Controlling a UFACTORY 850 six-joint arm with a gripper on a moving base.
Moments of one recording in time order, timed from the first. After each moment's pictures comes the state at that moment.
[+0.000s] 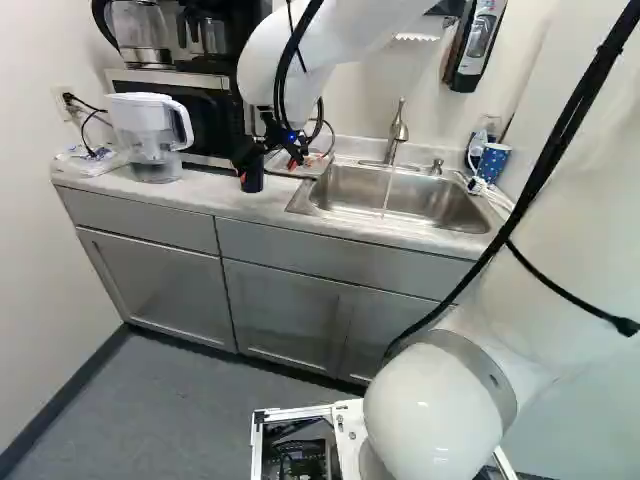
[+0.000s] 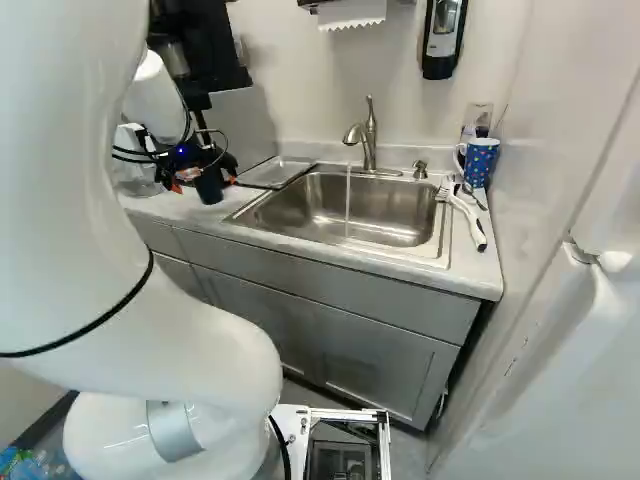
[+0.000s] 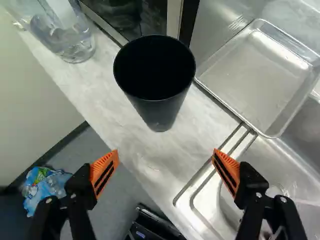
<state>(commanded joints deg) 25.7 5.3 -53.9 -1.2 -21.1 0.0</state>
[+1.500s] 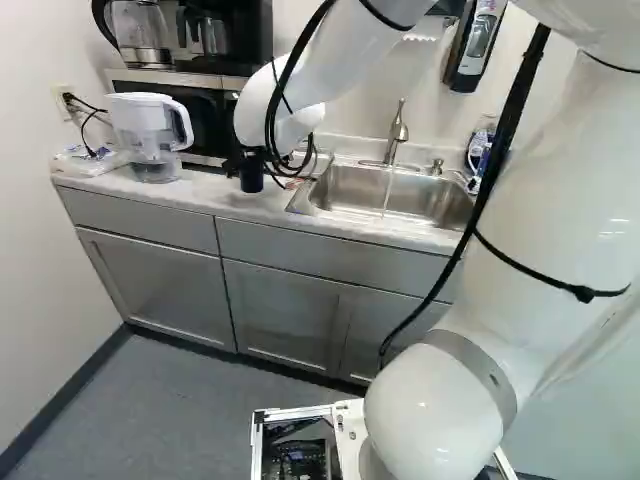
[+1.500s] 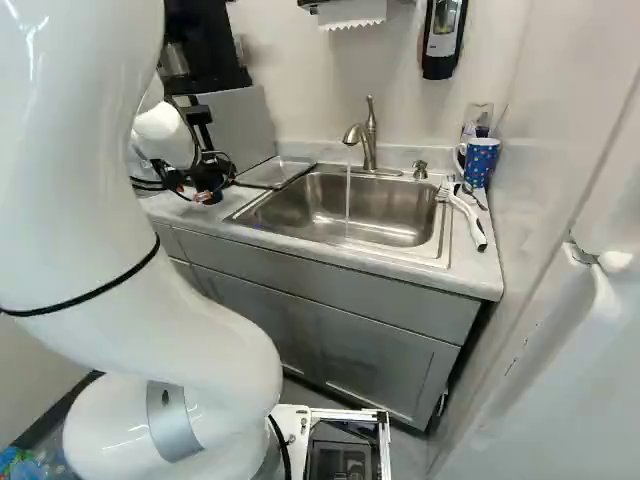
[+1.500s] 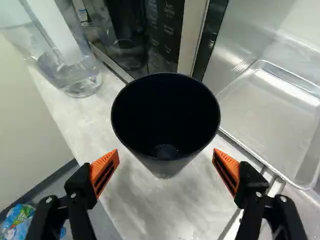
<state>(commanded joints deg) 26.5 -1.4 -50.2 -1.2 4.3 0.0</state>
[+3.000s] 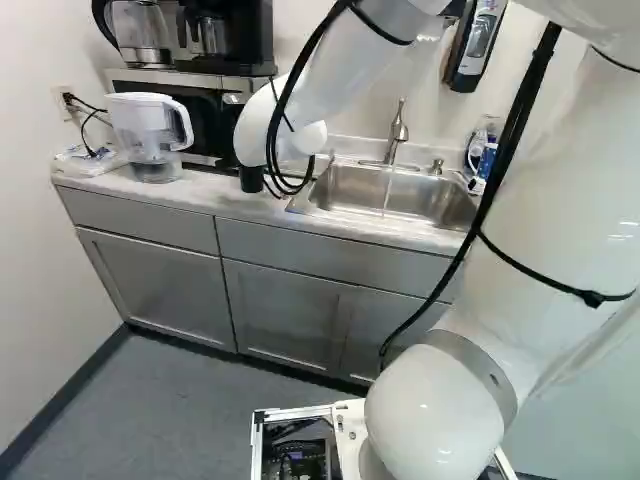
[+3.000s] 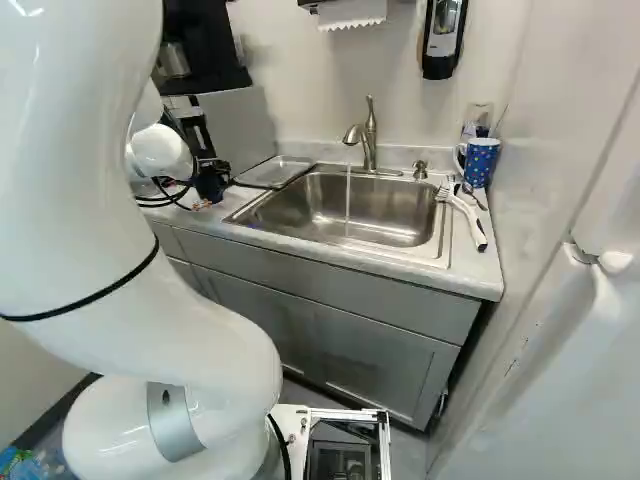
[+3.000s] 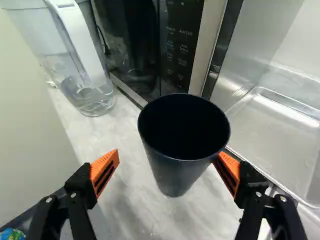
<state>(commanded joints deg) 27.8 -0.1 -45.3 -1.2 17.9 0.0</state>
